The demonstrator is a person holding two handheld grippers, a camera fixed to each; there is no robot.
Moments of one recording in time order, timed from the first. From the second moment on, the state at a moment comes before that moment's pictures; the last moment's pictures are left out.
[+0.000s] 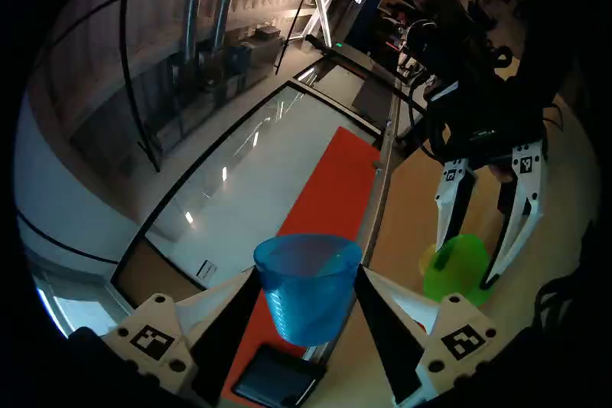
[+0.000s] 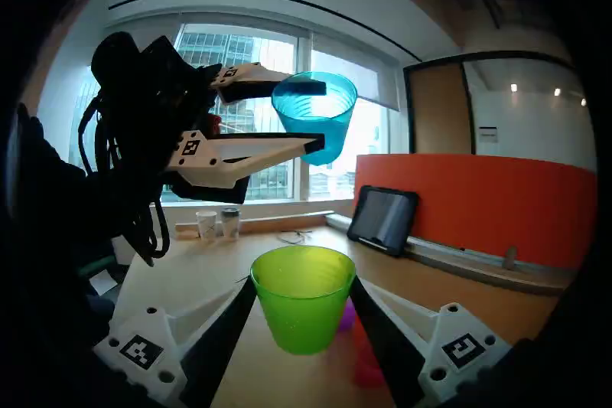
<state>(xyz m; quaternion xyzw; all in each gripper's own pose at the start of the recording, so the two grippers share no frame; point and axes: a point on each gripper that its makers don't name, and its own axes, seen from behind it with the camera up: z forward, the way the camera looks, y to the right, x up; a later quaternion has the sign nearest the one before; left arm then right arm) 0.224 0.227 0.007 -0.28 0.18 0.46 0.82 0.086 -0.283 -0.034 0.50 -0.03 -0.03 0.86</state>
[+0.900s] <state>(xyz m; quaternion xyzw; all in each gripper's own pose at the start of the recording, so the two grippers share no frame) 0.235 0.228 0.005 -0.26 0.20 0.52 0.79 0.091 -0.282 -0.031 0.50 -0.02 -0.04 0.86</state>
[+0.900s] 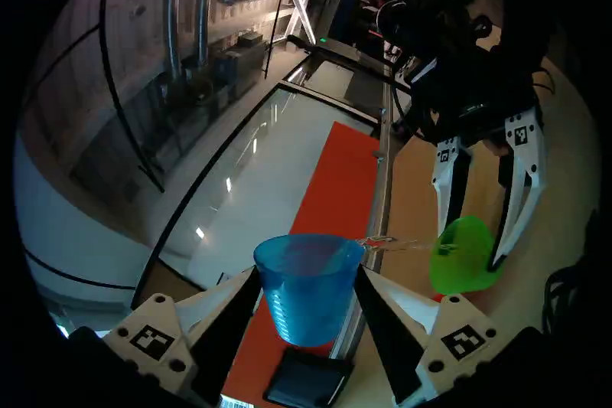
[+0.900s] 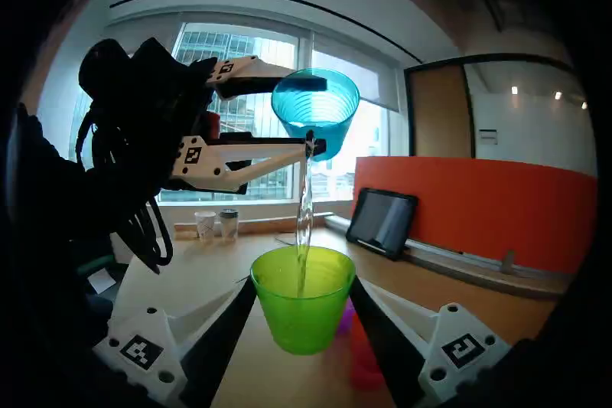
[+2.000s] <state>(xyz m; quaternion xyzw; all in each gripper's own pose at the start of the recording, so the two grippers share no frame) 0.255 0.229 0.001 -0.23 0.23 0.57 0.75 0.103 -0.285 -0.025 0.50 -0.02 -0.05 0.86</state>
